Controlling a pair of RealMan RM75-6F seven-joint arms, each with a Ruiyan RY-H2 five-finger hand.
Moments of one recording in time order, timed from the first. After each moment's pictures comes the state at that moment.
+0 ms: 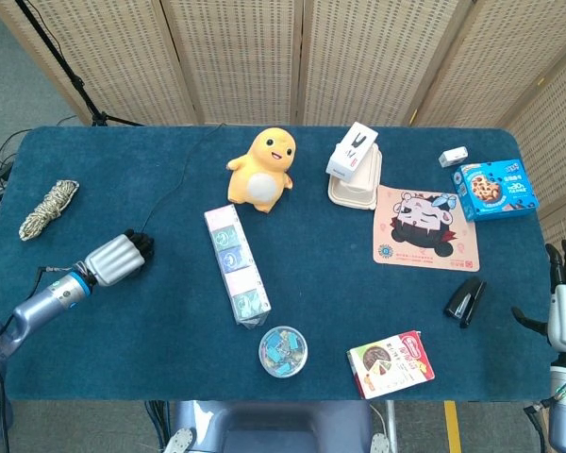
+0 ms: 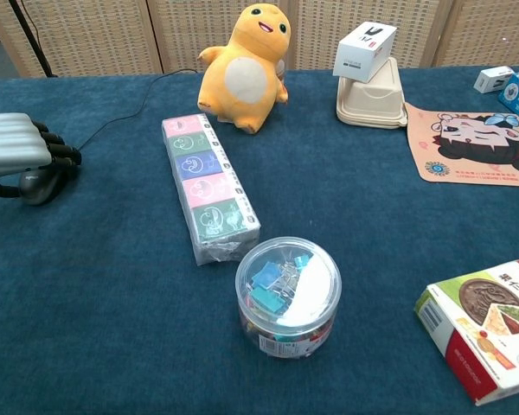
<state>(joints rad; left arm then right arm) -0.67 -1.78 0.30 -0.08 1.90 1.19 -0.32 0.12 -1.21 0.22 -1.57 -1.23 1.47 -0.17</state>
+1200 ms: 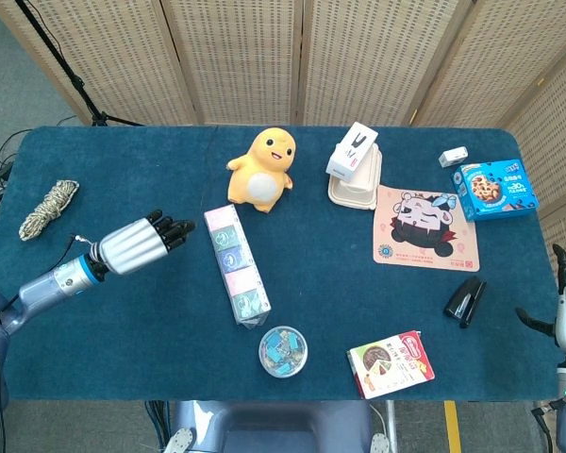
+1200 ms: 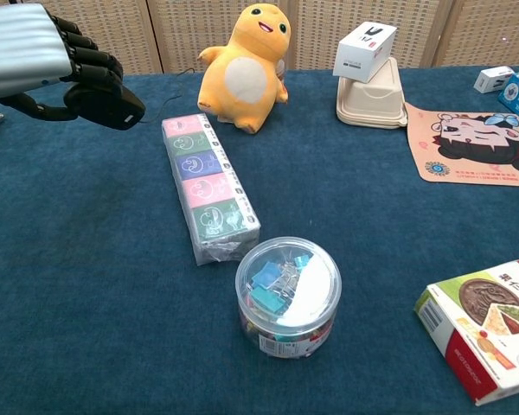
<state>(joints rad) -0.80 -1.69 0.25 -0.20 1.85 1.58 -0.26 0.11 -1.18 0.23 -1.58 -1.22 1.46 -0.10</state>
